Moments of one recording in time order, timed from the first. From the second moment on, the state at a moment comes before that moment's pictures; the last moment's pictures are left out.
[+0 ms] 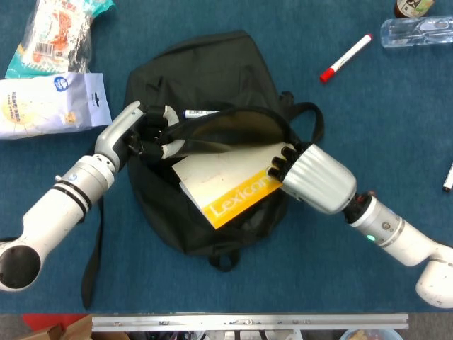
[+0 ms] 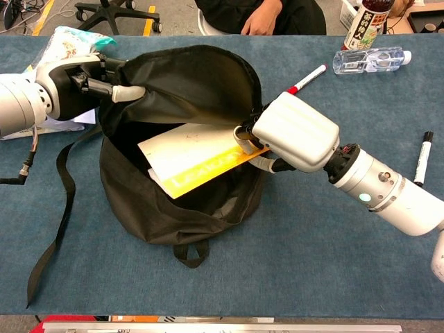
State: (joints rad) left arm -0.60 -1.17 -0.38 -1.94 0.83 0.59 -0.64; right arm 0.57 -1.72 0.04 -1.22 -1.93 1.30 -0.27
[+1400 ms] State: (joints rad) left arm -0.59 -1.13 -0.38 -1.98 0.85 0.57 -0.67; right arm 0.58 -1.86 0.00 -1.22 -1.80 1.19 -0.51
